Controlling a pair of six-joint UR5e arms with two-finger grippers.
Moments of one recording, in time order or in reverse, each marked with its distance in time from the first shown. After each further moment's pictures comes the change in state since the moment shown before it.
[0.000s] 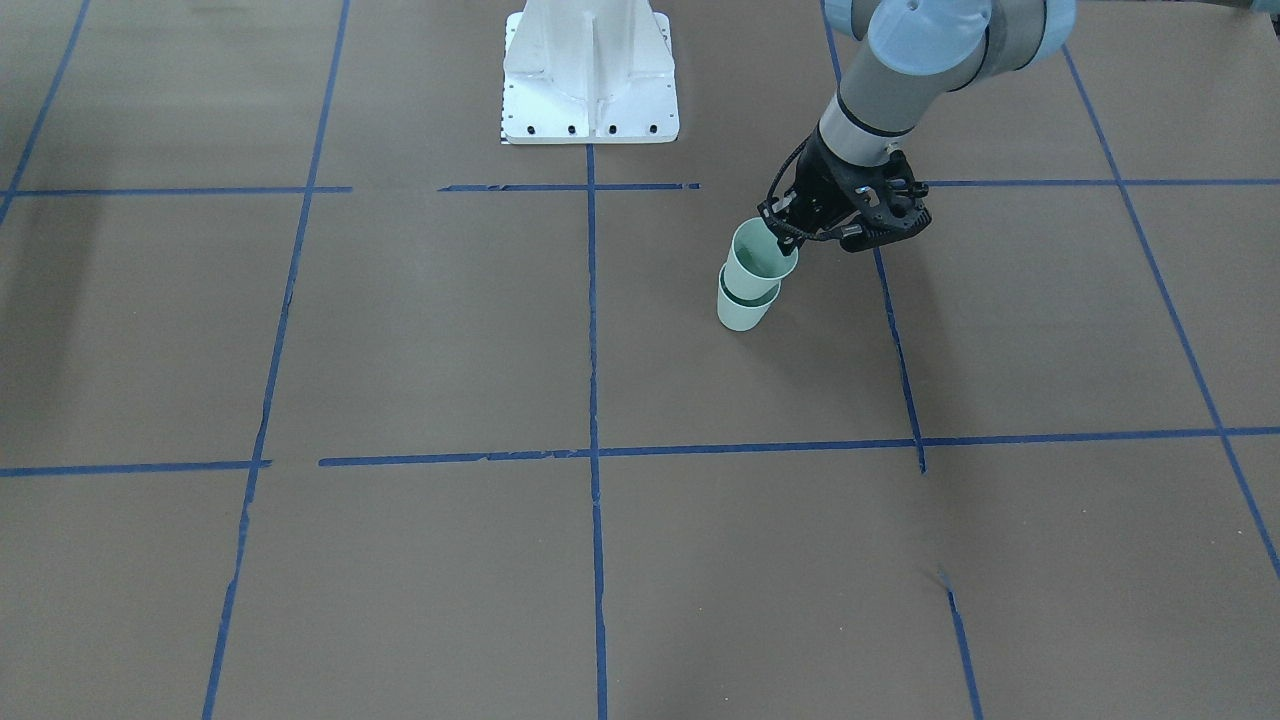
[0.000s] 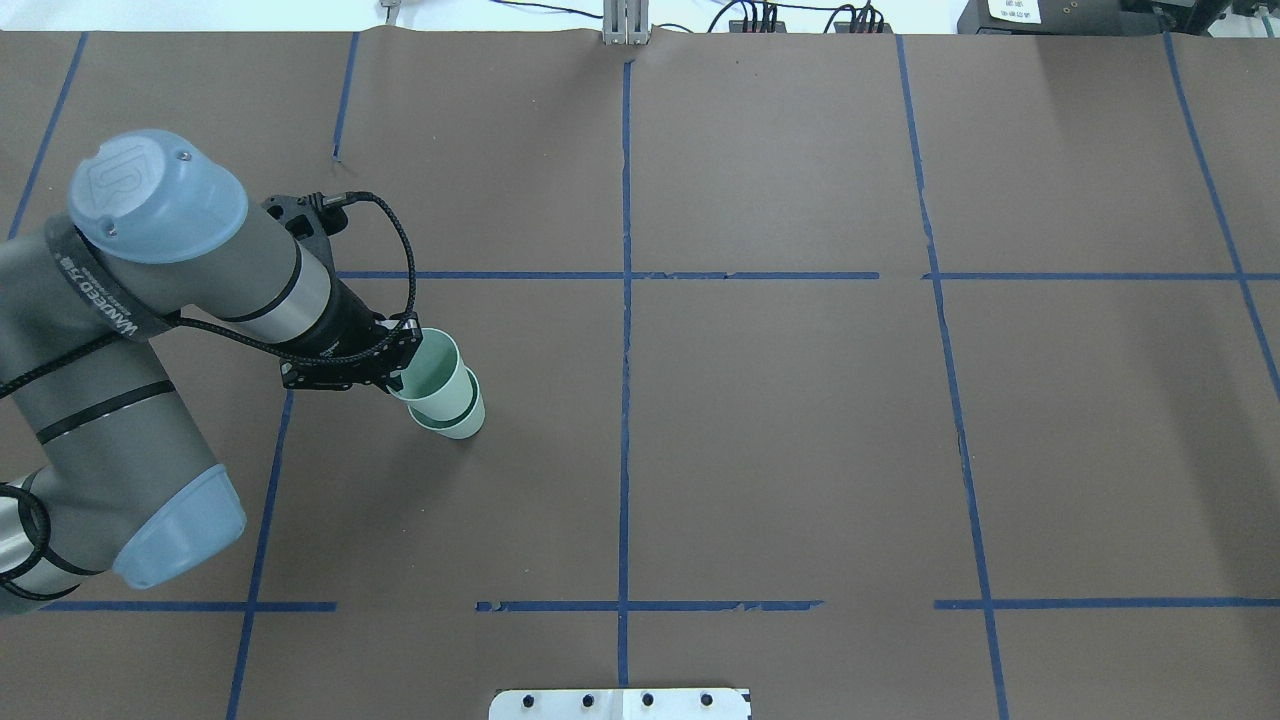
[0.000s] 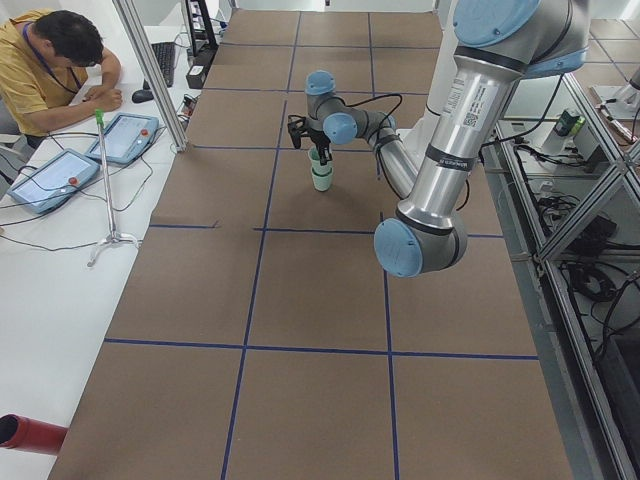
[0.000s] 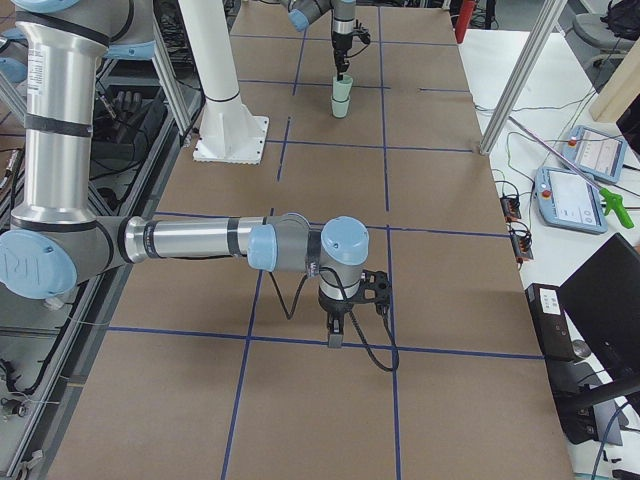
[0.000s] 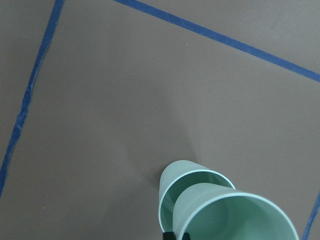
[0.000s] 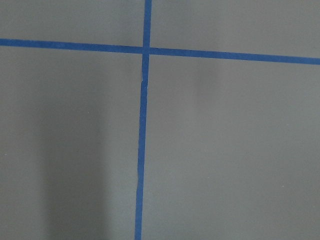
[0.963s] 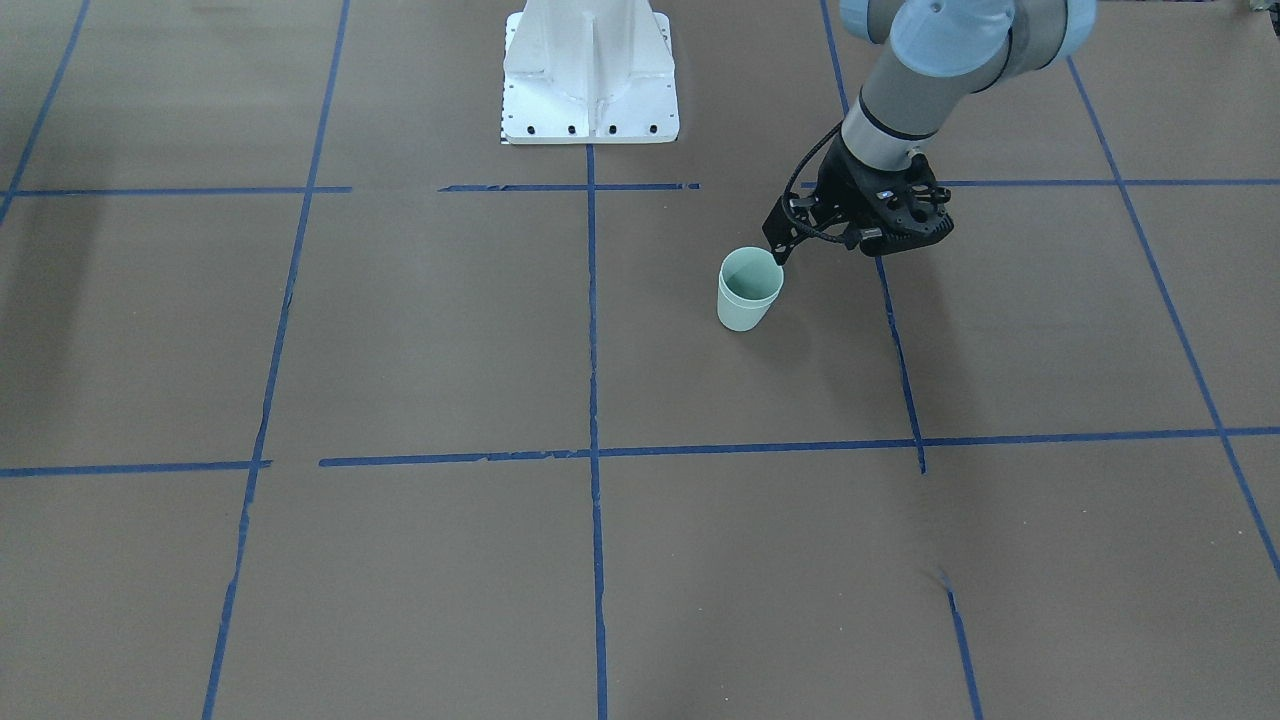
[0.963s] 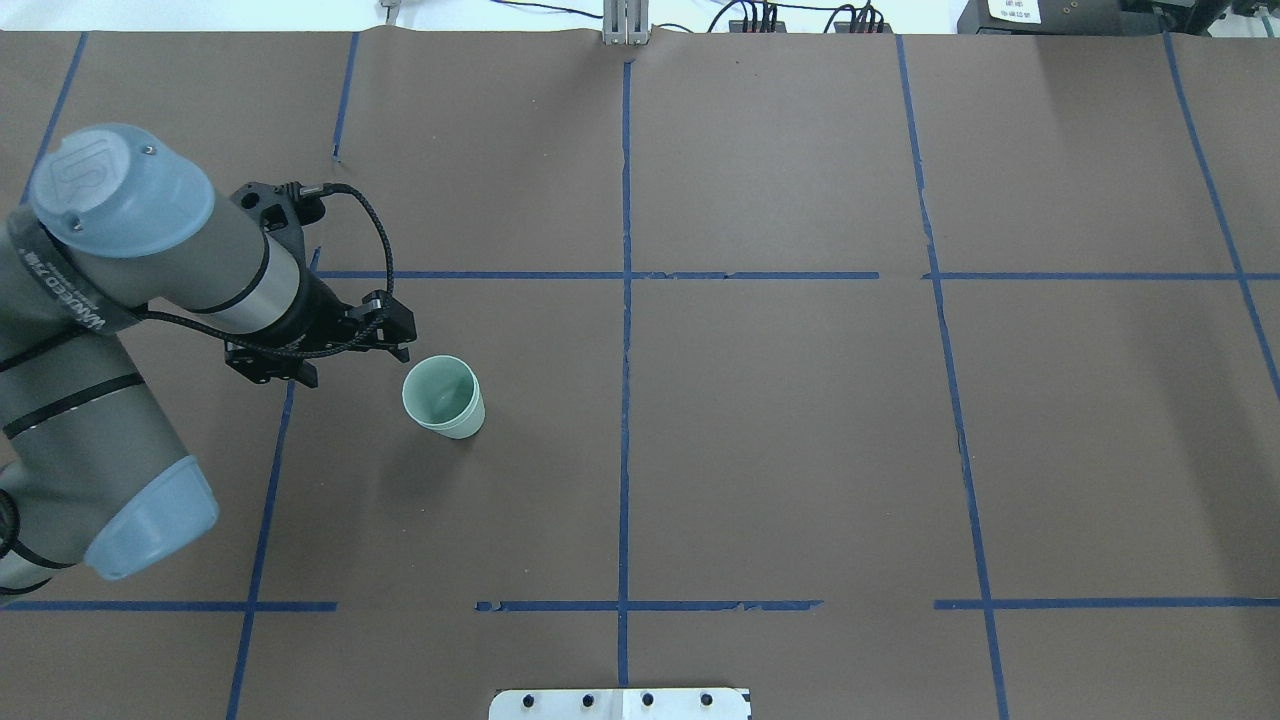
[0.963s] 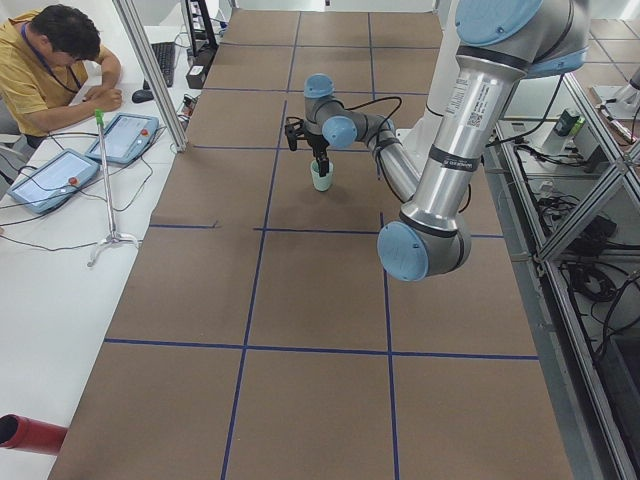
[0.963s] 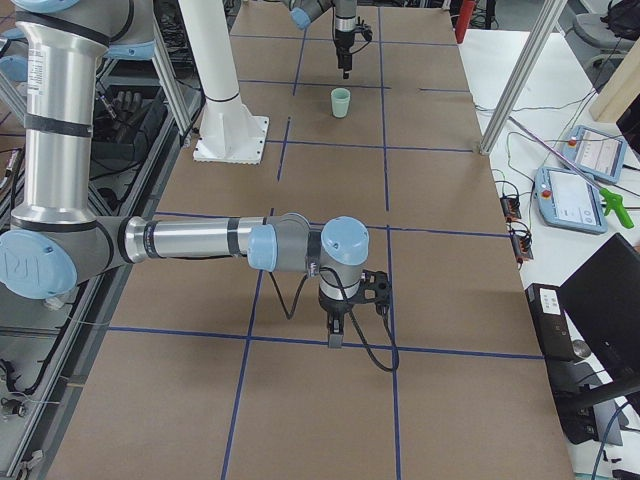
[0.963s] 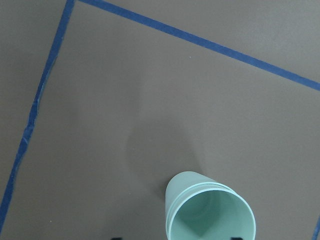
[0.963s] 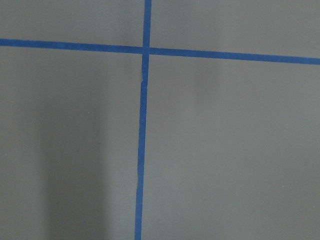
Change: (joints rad) left arm -0.052 0.064 -0.014 -0.009 0.017 0.165; right arm 0.000 0.000 0.000 0.000 0.000 0.000
